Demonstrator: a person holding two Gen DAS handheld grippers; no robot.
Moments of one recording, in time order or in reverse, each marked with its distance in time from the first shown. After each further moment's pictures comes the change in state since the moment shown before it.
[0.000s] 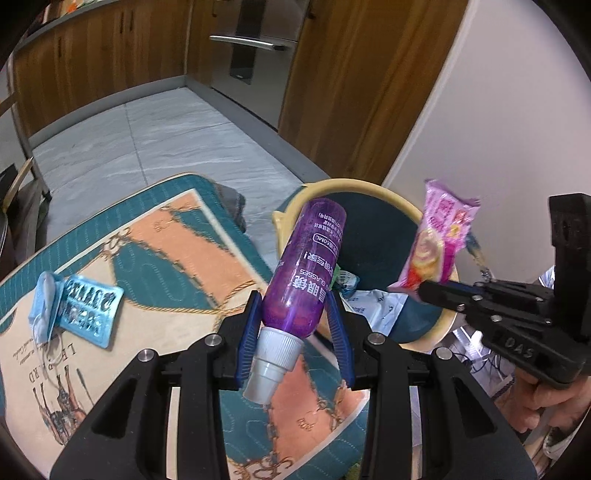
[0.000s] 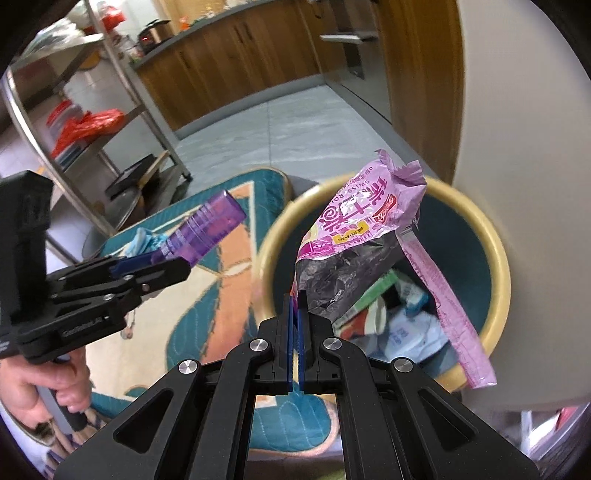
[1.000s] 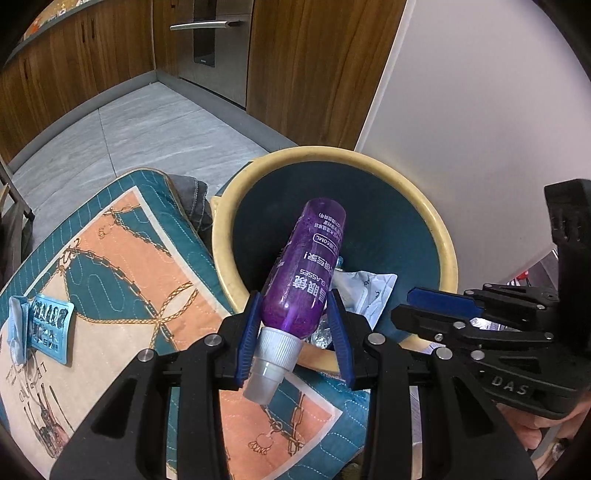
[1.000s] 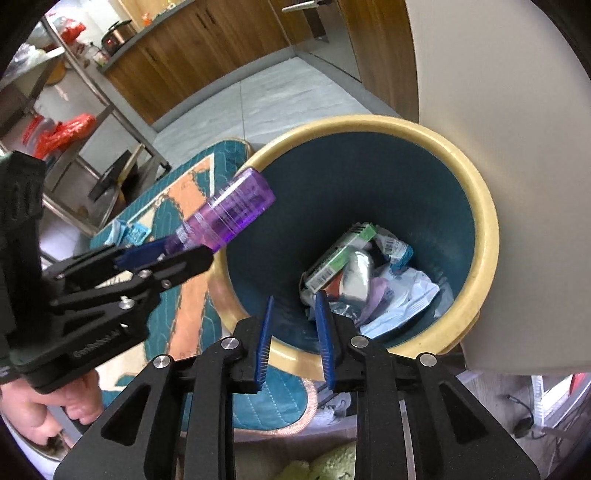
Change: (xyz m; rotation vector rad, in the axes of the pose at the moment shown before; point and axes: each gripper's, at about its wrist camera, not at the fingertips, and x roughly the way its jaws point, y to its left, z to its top) left arm 0.050 -0.053 0.003 0.099 0.090 0.004; right arm 0.011 -0.037 -0.014 0.111 0.079 -0.012
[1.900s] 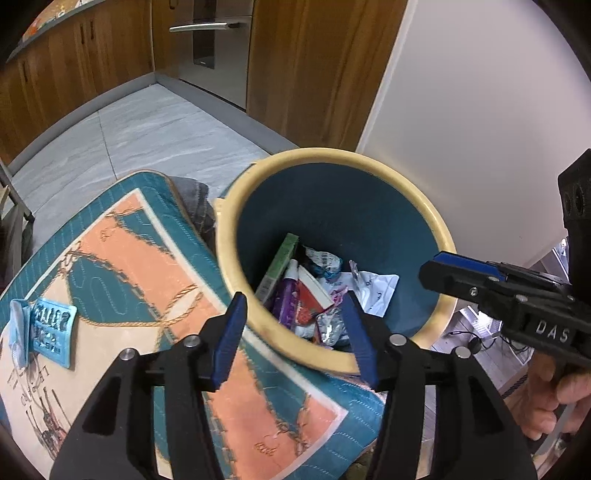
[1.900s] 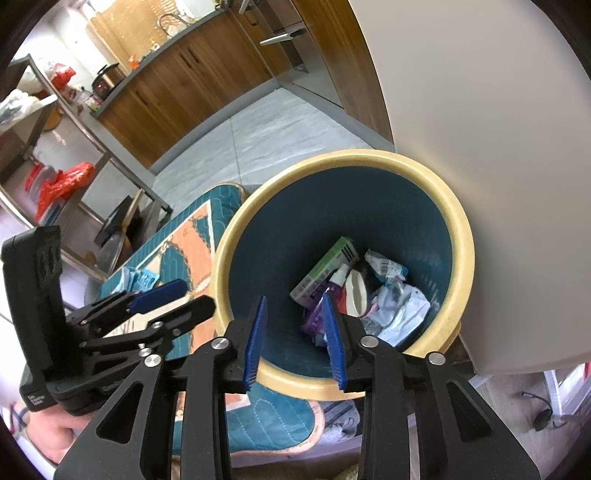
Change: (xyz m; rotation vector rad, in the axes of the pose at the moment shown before) left arm -0.005 0.006 -0.002 0.004 -0.010 0.001; right arm -0.023 -0.022 0.005 0.104 -0.113 0.028
